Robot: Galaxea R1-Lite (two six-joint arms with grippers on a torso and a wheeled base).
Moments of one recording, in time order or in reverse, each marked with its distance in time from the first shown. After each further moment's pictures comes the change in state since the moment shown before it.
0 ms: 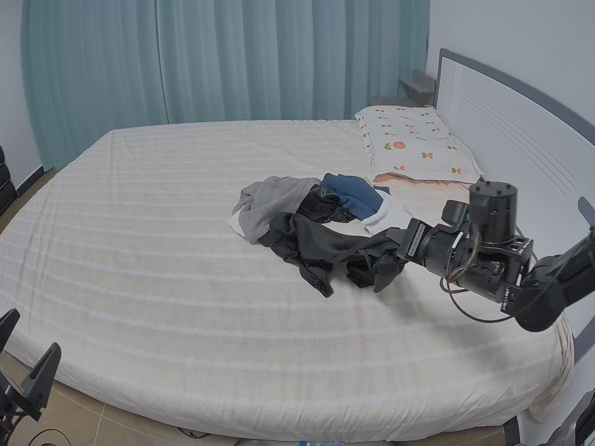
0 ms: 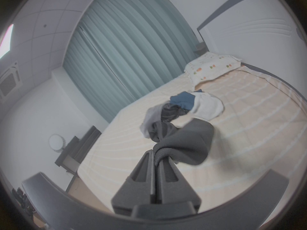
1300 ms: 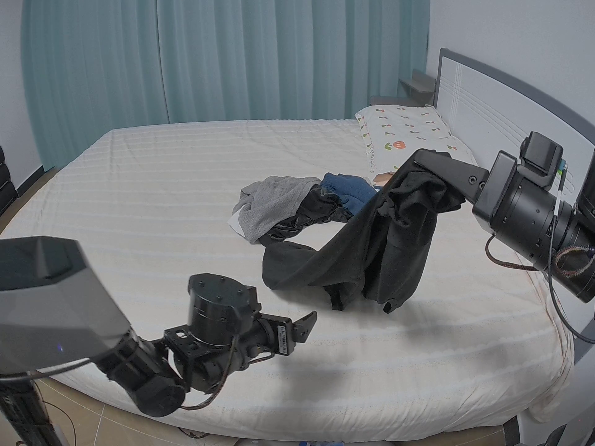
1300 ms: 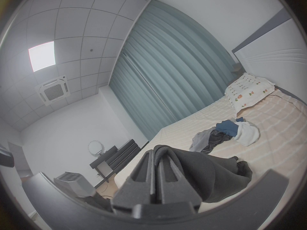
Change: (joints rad) left arm -0.655 1.675 -0.328 -0.921 0.321 -0.363; right arm 0.191 -0.412 0.056 -0.035 0.042 -0.047
